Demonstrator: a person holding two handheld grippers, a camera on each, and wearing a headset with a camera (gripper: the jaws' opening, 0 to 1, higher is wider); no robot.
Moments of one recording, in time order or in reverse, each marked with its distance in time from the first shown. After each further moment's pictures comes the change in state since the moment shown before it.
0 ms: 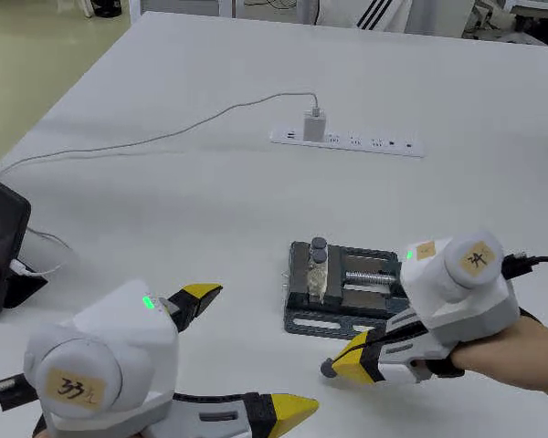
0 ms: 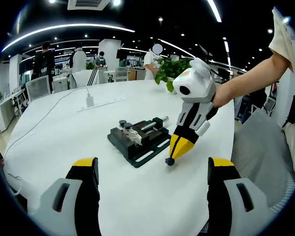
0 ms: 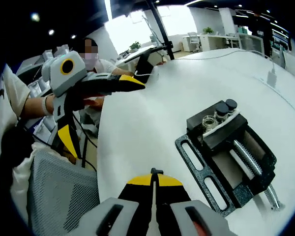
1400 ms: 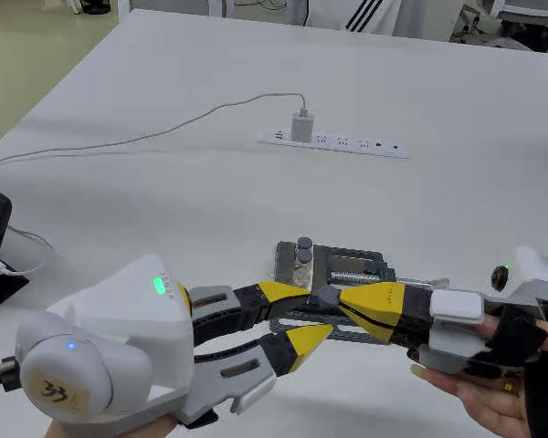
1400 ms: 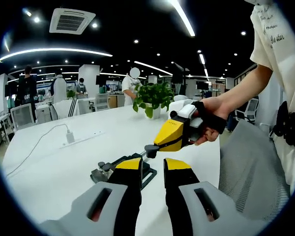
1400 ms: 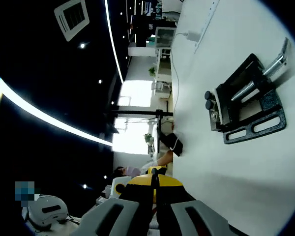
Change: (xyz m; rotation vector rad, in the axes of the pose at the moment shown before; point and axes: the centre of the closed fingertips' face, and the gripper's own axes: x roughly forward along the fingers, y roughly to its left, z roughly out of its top) left arm 0.012 -0.043 0.064 0.117 -0.205 -0.165; right arm -0.076 0.059 0.073 1.045 -0.572 0.488
